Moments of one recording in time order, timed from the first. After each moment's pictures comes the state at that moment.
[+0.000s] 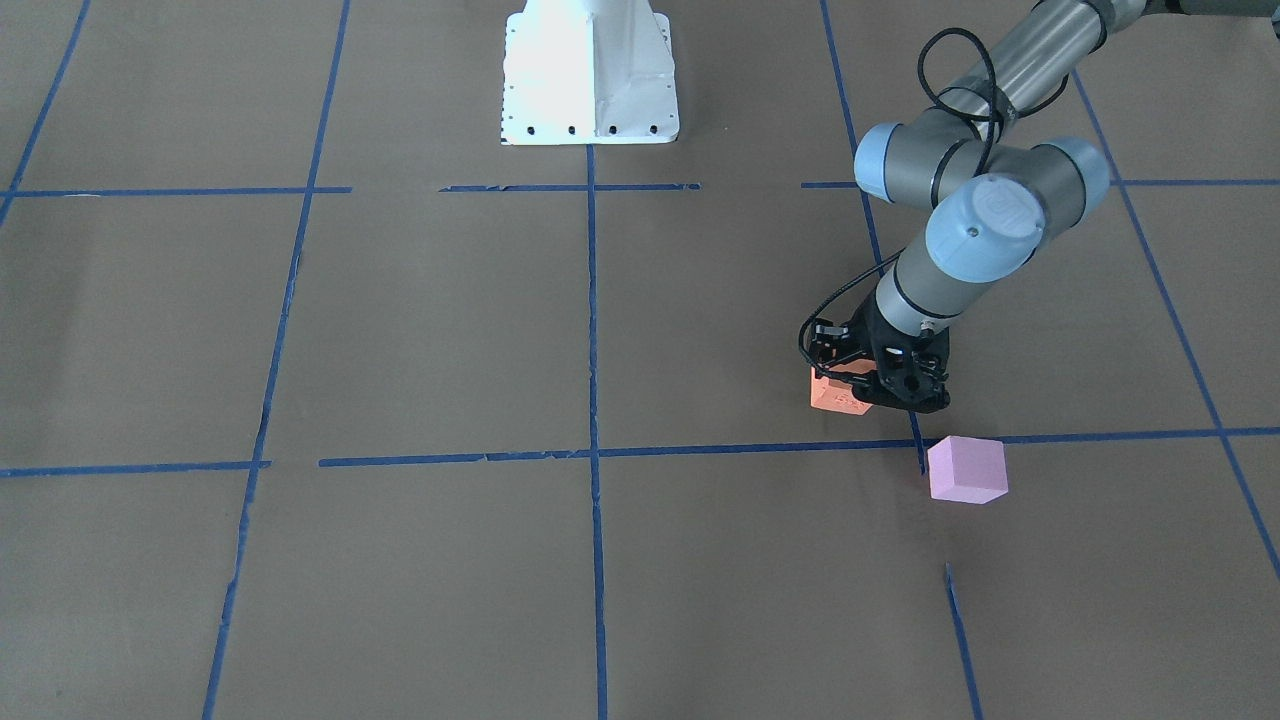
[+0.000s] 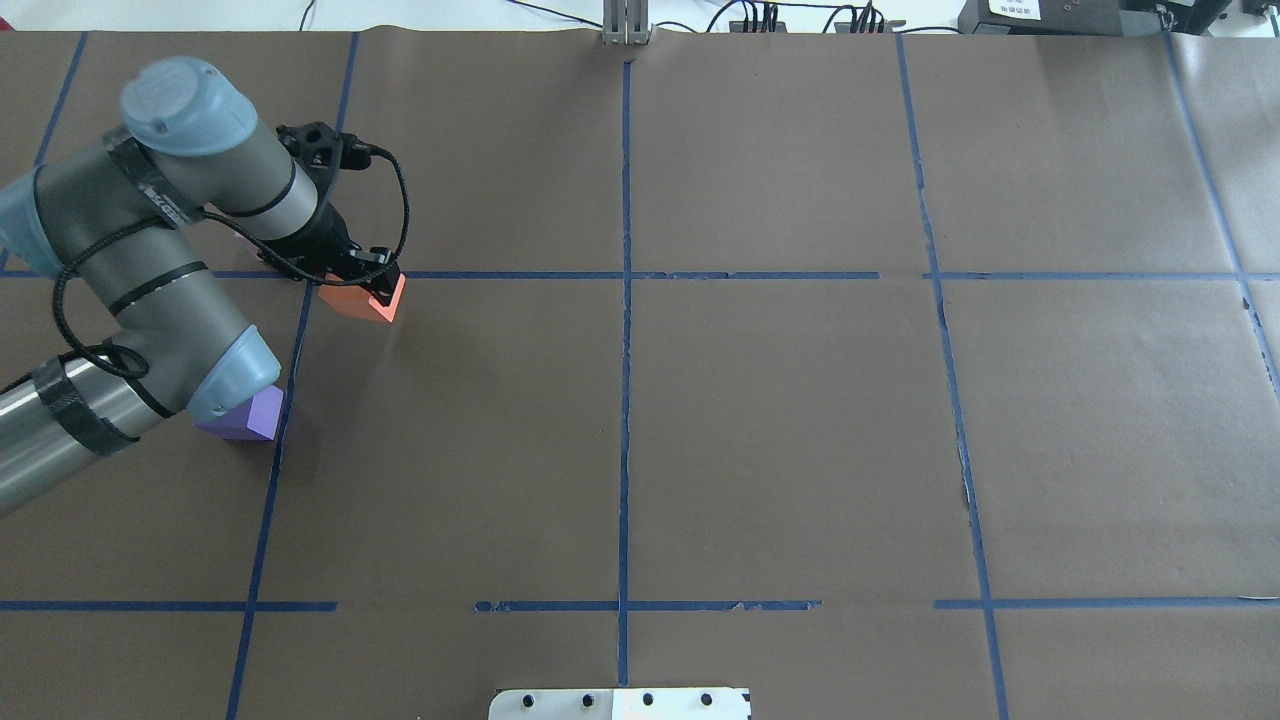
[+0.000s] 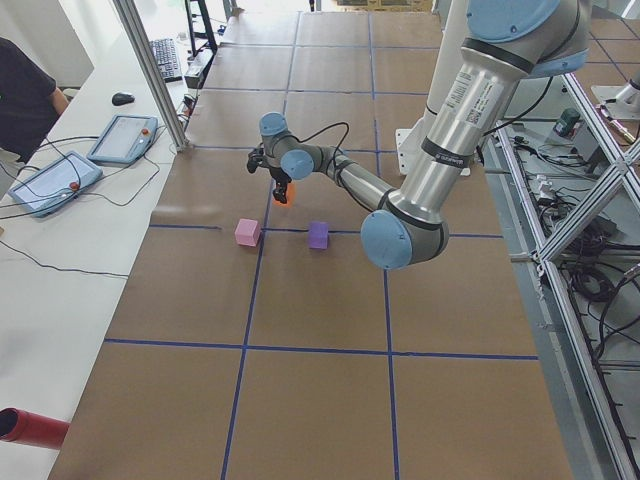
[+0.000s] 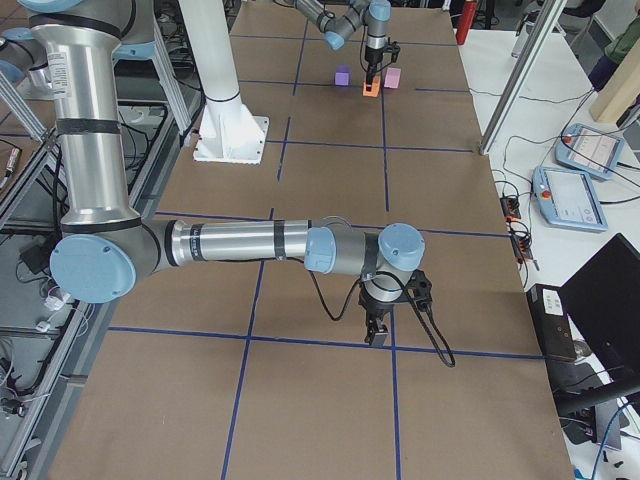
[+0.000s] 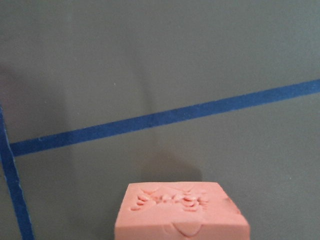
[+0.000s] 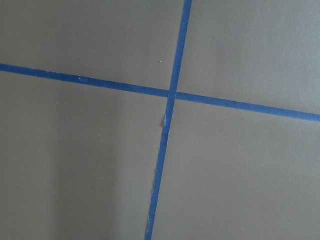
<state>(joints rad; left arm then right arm) -0.85 -2.05 -1.59 -1.76 -2.17 -0.77 1.52 -1.51 1.59 -1.72 2.29 -0.16</state>
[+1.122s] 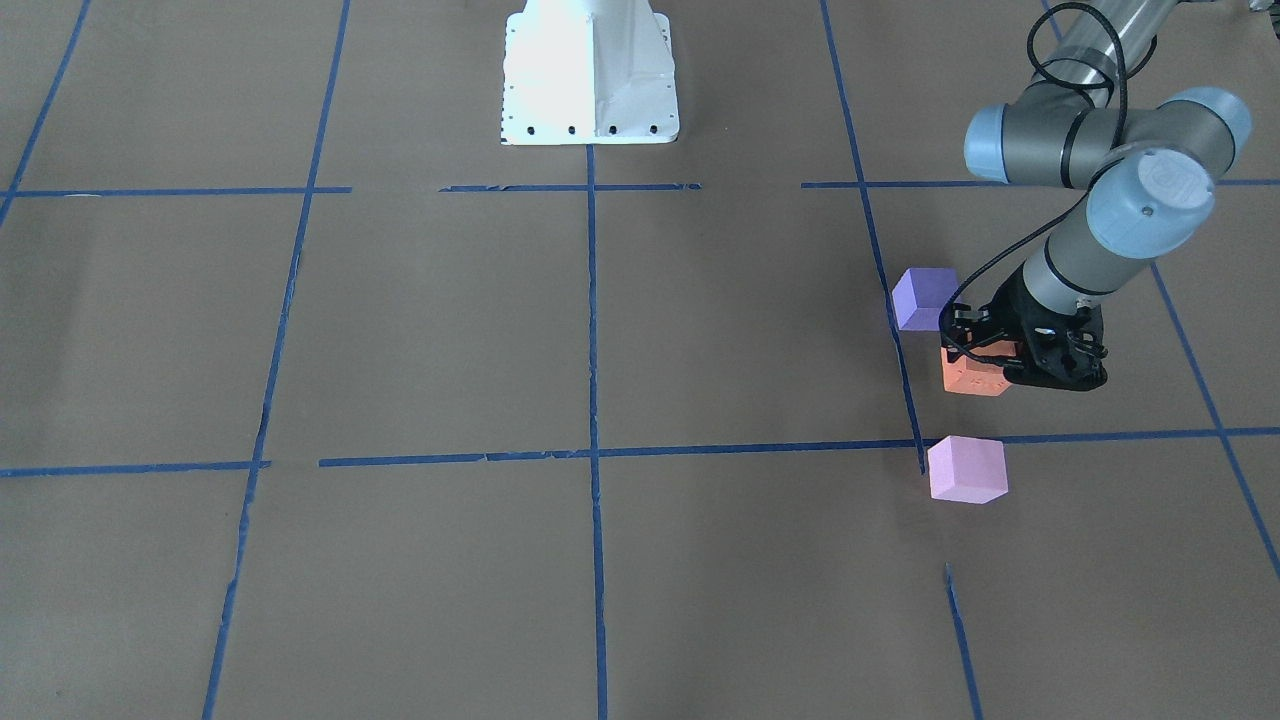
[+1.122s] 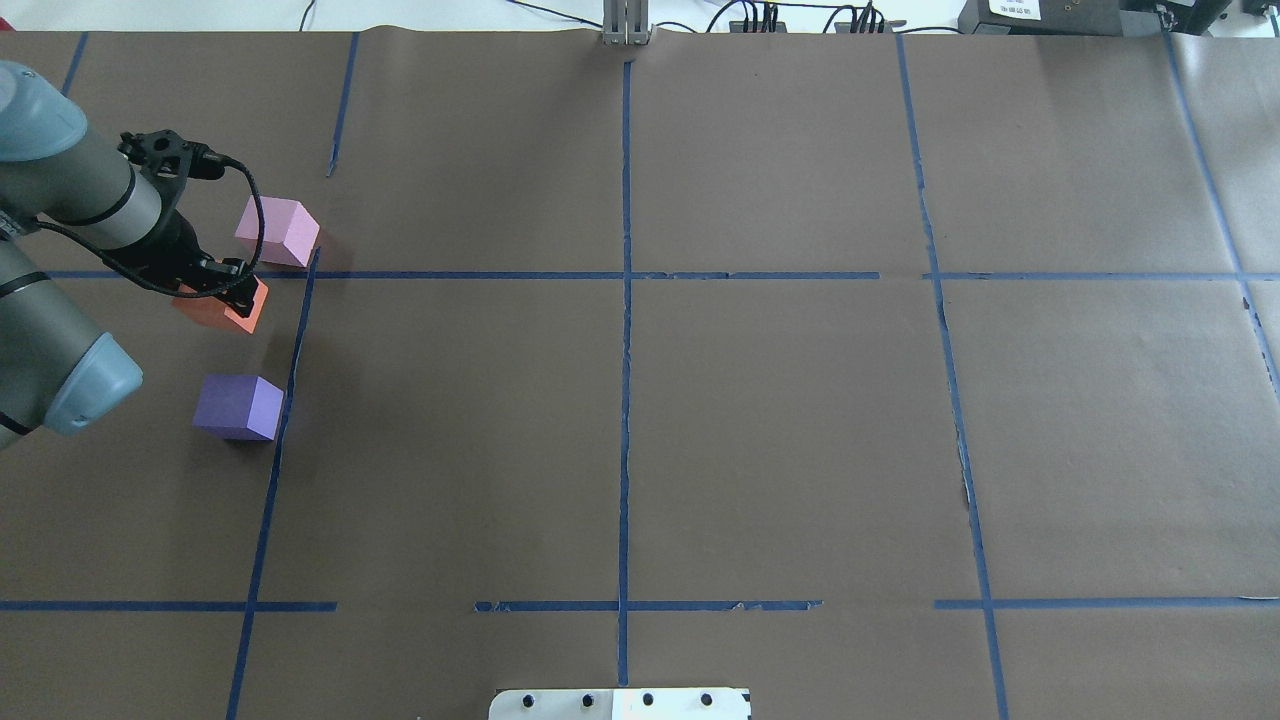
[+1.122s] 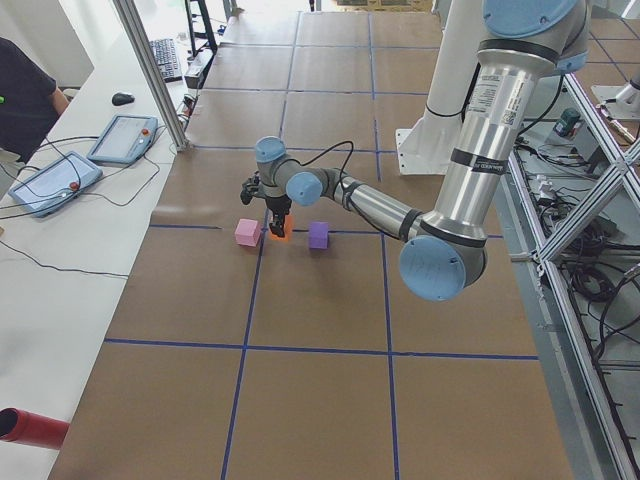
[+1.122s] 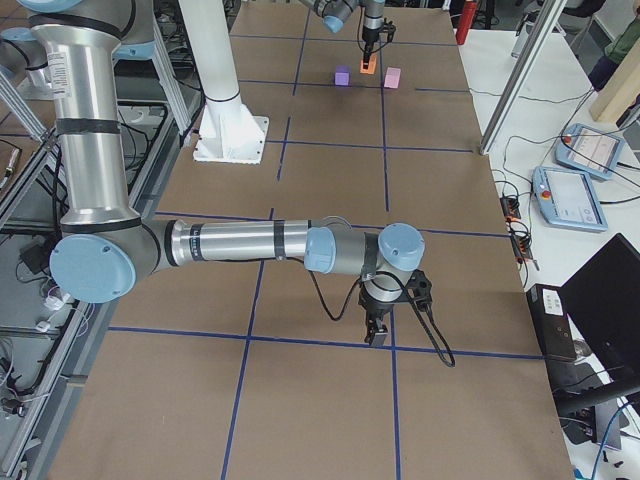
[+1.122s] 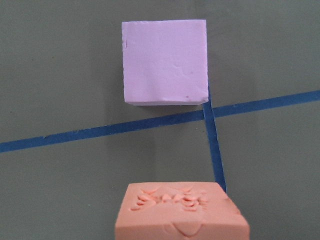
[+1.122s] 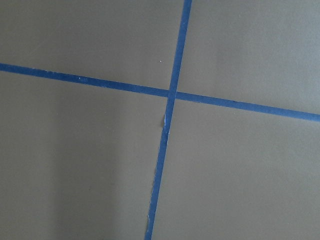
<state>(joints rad) -0.94 -1.85 -1.64 -1.74 -2.17 -0.63 1.52 -1.51 1.59 -1.72 2.29 -0.16</state>
